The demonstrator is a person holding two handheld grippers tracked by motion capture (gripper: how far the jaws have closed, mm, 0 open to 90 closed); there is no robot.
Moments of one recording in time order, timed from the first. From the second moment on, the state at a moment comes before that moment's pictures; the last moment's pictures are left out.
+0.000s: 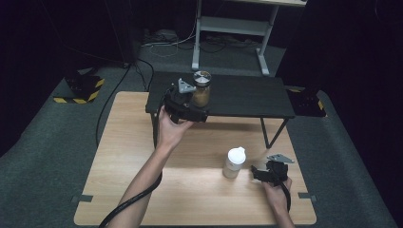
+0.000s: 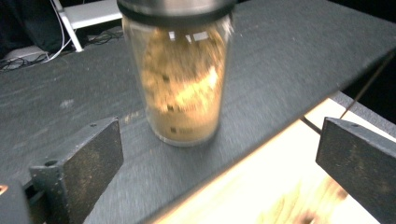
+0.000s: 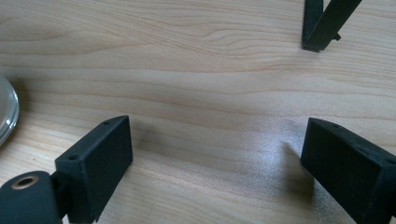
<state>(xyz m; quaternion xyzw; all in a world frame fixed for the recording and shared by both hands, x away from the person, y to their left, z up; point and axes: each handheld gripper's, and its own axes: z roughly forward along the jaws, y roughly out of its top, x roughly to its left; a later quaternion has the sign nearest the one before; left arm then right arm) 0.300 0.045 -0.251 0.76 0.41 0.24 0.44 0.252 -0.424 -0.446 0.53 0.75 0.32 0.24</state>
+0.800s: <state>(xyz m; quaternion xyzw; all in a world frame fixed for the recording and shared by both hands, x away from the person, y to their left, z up) 0.256 0.063 -0.332 0.77 0.42 0.24 0.41 0.252 -0.424 -0.446 0.53 0.75 0.32 0.24</state>
